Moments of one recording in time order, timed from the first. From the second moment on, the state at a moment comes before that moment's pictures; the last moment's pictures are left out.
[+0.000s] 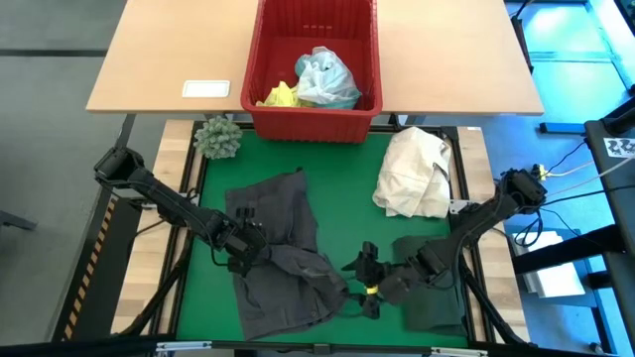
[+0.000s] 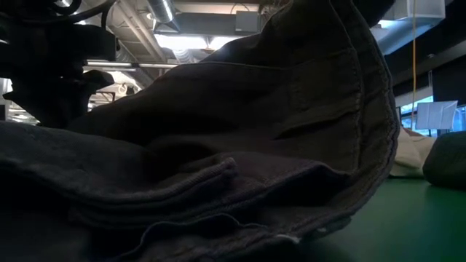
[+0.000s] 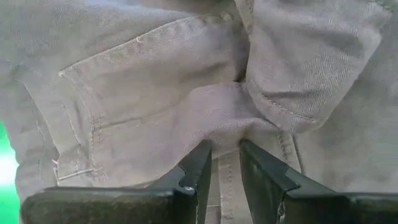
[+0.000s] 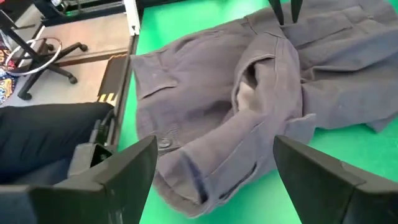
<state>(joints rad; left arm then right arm) -0.46 1.38 0.74 -0.67 -0.34 -0.39 0.65 1.60 1.10 -0.15 0.43 0.57</state>
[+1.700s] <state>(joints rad) -0.46 1.38 0.74 -0.67 -0.35 -0.39 0.67 1.75 1.10 -0.05 0.65 0.74</state>
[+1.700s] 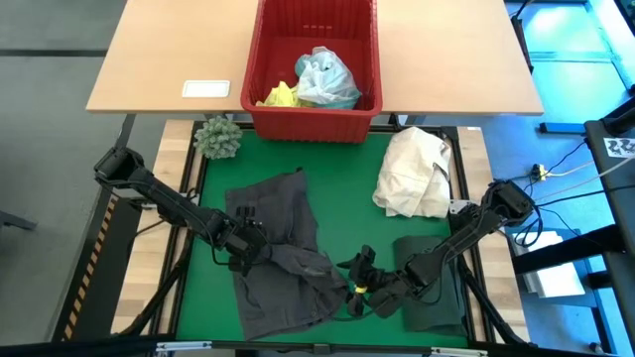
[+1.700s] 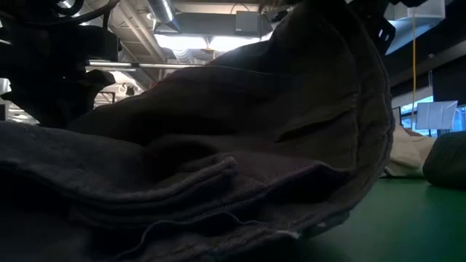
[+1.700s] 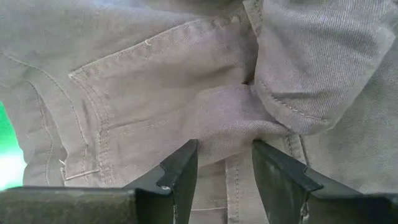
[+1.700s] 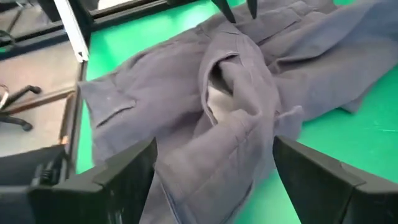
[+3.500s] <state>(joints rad) -0.43 1.38 0.79 -0.85 -0.42 -0.09 0.67 1.83 1.10 -0.12 0.64 0.81</state>
